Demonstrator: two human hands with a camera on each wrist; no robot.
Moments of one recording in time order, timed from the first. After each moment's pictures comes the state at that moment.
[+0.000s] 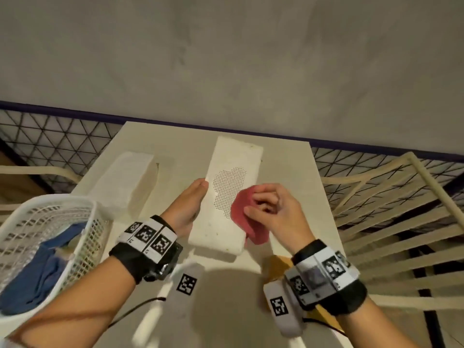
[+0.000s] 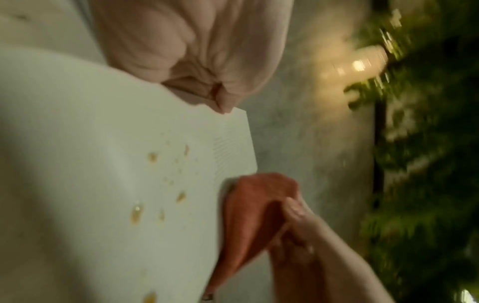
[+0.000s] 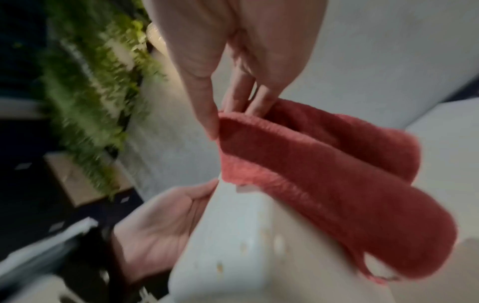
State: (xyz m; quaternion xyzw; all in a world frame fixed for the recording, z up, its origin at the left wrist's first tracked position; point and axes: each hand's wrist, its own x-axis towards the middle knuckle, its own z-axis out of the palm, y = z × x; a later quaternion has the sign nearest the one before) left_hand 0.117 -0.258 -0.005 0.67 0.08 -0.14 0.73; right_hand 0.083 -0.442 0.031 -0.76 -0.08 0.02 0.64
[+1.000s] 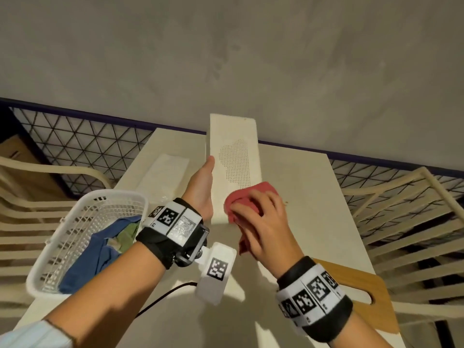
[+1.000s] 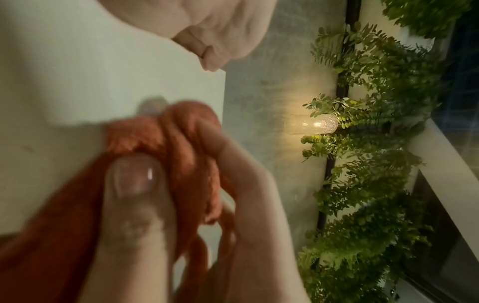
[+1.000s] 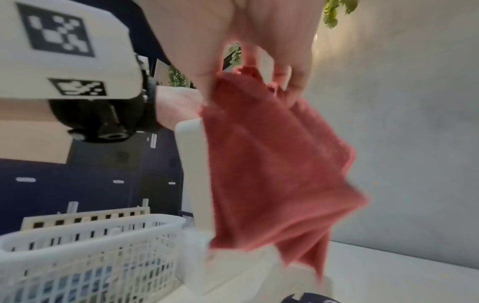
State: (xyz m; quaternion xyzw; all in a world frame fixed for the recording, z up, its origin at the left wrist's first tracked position) left_hand 0.097 -0.195 0.048 0.46 0.15 -0.14 0.86; right_hand 0.036 -0.338 0.016 -0.90 -0.29 -0.21 0.26
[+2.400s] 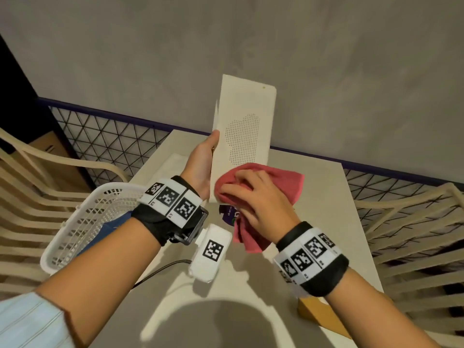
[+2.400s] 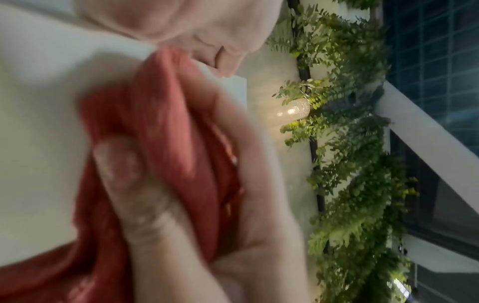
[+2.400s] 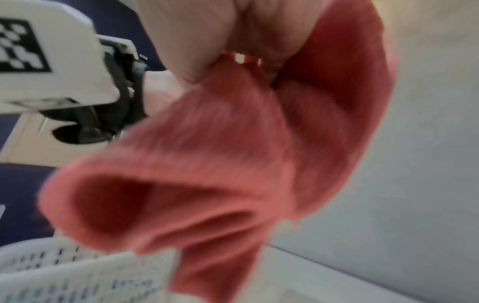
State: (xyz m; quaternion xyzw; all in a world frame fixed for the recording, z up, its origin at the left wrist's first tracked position) left_hand 0.094 -0.204 0.097 0.48 0.07 -0.09 0.87; right_hand 0.072 -0.346 0.056 -0.87 -0.42 -0.20 0.18
